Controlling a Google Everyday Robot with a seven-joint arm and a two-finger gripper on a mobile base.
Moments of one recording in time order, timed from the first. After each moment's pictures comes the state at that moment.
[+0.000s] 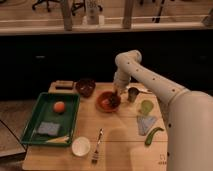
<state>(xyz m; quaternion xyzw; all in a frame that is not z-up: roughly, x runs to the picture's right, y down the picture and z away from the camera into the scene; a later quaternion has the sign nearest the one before) 0.090 0.019 0.872 -0.28 -0.14 -0.21 0.93</state>
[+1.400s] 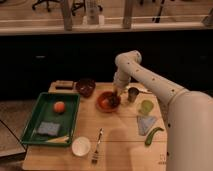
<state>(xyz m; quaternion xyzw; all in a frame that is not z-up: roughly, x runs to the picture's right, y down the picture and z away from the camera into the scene) 0.088 0.021 0.876 -0.28 -0.15 -0.21 0.93</state>
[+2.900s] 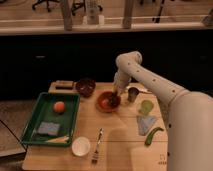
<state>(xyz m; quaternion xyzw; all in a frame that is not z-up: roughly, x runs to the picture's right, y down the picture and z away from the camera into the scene) 0.091 0.022 0.878 -0.27 -0.15 -0.21 0.93</state>
